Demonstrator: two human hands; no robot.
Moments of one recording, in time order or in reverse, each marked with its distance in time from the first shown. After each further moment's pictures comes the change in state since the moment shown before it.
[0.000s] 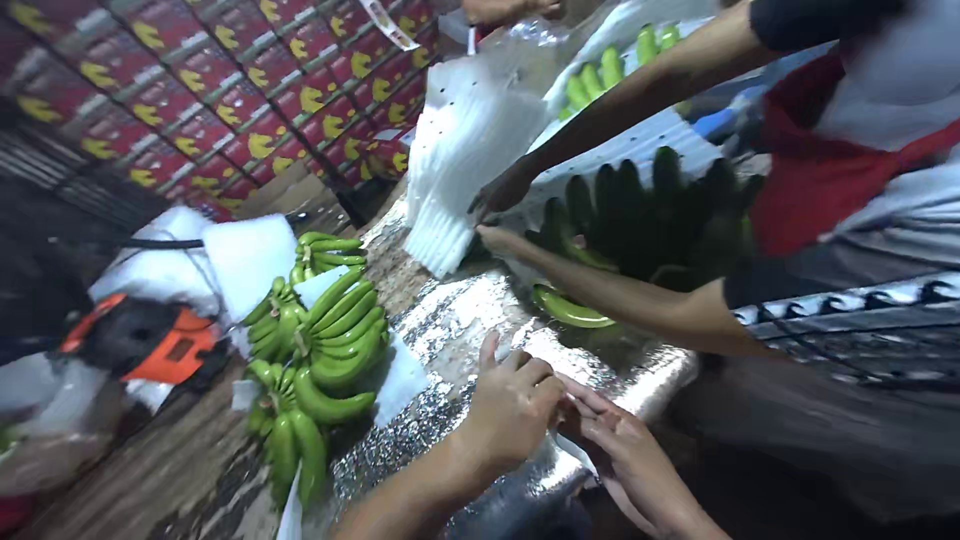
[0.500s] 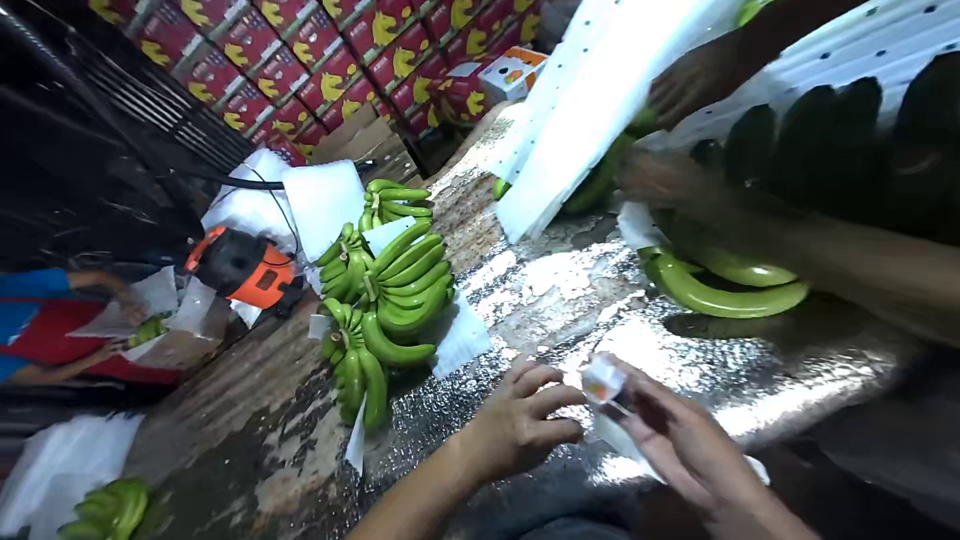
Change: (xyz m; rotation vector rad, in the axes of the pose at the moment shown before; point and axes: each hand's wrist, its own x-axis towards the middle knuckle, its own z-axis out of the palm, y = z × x) left_hand -0.106 -0.043 -0.031 -0.191 -0.020 0.002; right_hand 0.037 0.037 0.036 0.249 0.075 0.285
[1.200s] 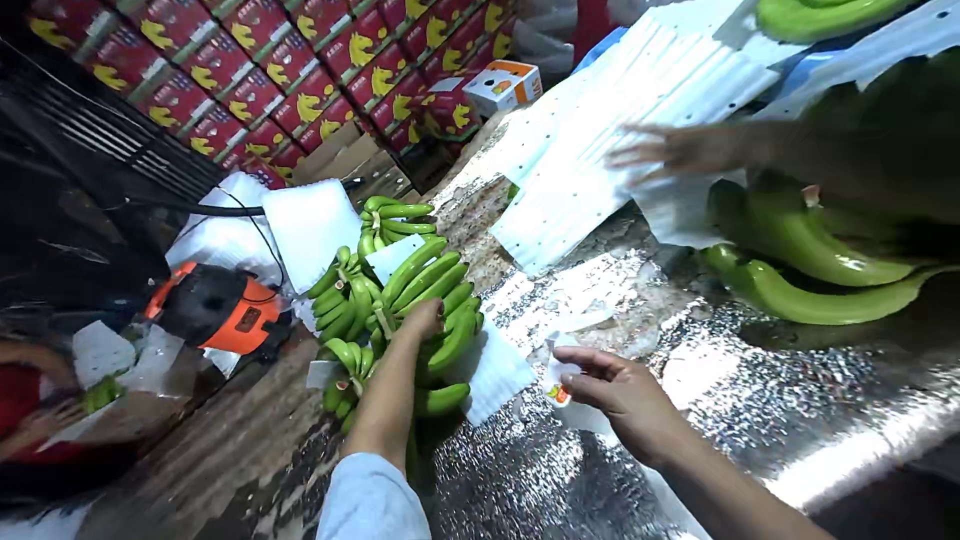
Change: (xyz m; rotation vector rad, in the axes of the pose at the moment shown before) left_hand -0.025 -0.316 -0.091 0.160 -0.787 -1.067; right_hand 0.071 0.057 0.117 -0.492 -0.089 -0.146
